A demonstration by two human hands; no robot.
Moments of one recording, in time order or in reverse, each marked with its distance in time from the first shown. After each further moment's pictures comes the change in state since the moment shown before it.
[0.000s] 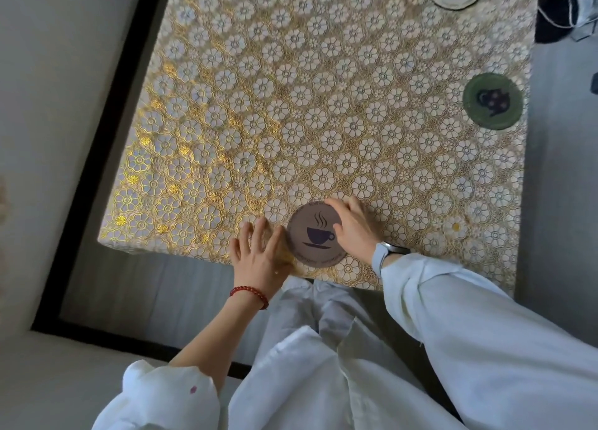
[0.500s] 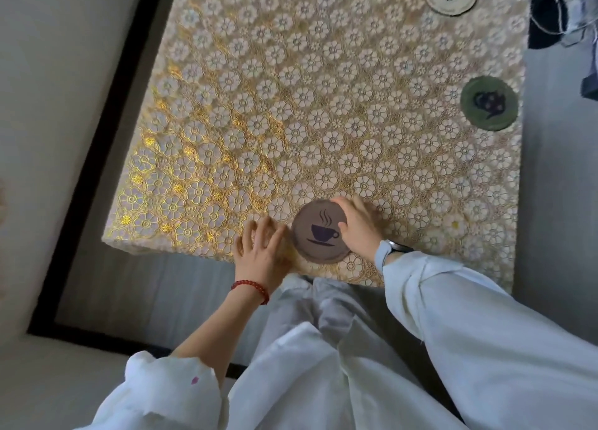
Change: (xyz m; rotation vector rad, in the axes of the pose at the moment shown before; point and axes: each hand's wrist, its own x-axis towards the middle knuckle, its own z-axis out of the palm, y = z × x) left_hand 0.003 -0.009 -0.002 -0.028 -0.019 0.046; right_hand -0.004 -0.007 -0.002 0.121 -0.004 0.048
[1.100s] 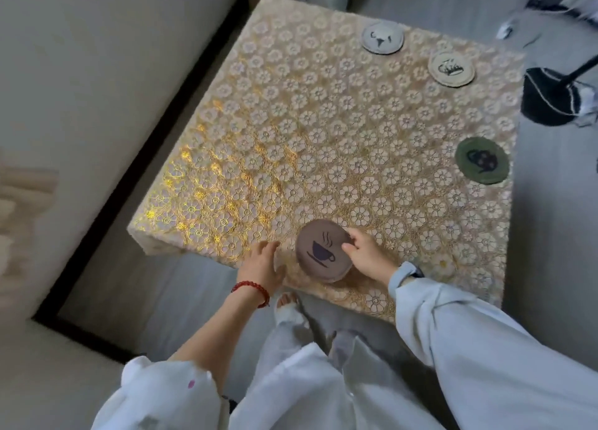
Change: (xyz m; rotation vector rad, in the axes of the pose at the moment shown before) left_hand -0.019 0.033 -0.024 -0.270 0.025 -0.210; right_hand -0.031 -0.003 -0.047 0.296 -0.219 0.073
